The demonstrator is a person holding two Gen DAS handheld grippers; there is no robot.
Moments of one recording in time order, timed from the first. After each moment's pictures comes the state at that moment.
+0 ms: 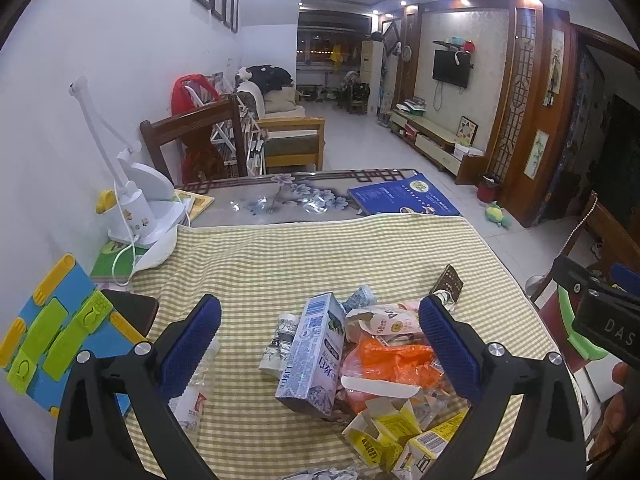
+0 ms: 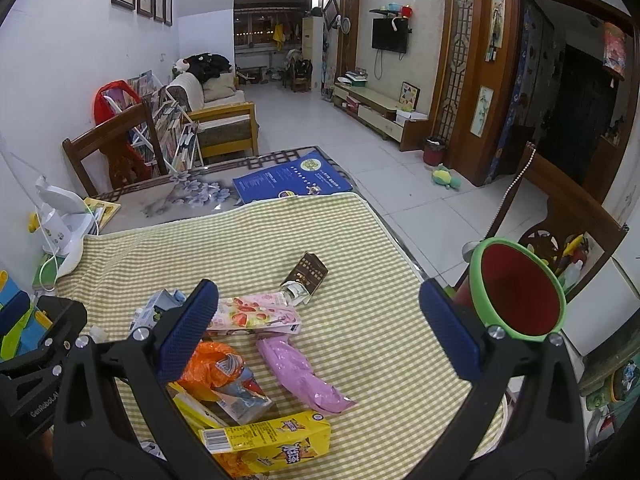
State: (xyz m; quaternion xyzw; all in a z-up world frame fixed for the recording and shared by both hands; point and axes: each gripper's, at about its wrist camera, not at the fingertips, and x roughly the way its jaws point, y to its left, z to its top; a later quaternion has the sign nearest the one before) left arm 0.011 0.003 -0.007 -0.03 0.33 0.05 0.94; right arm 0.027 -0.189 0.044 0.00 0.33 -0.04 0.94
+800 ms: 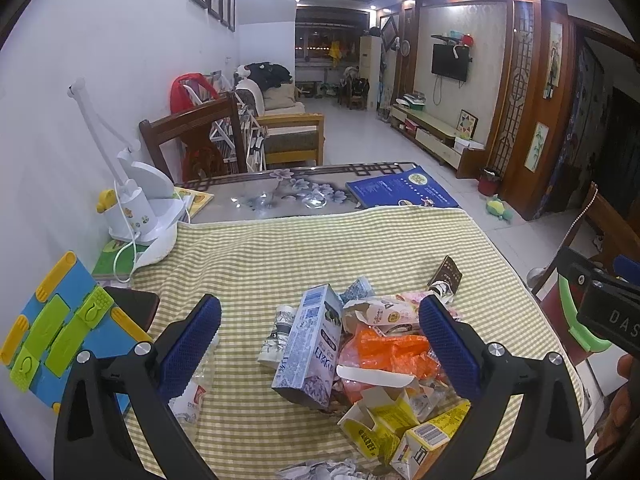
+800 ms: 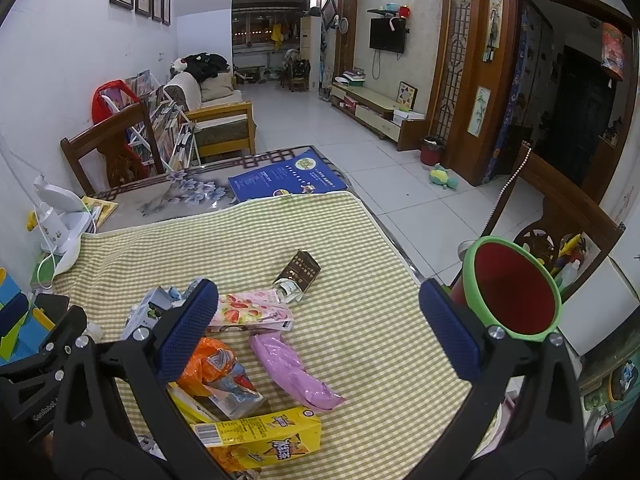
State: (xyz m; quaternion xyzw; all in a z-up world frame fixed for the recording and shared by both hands) left arm 0.006 -0.004 -0.007 -0.03 0.34 0.05 0.94; right arm 0.021 -0.197 0.043 0.00 0.34 -0.04 0.94
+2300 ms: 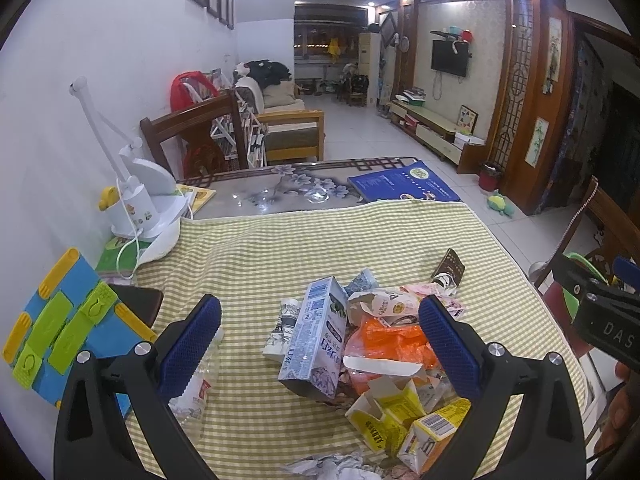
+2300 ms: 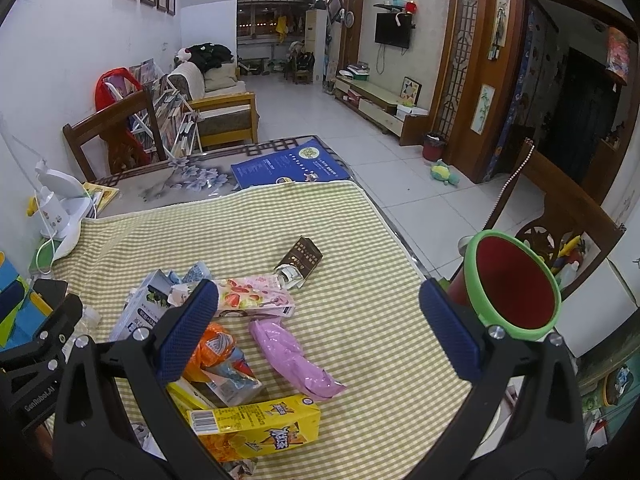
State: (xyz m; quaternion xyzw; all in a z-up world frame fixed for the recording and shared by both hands) left arm 0.000 -0.001 -0.011 -0.01 0.34 0.04 0.94; right arm 0.017 -0.193 0.030 -0.01 0.35 -0.03 0.94
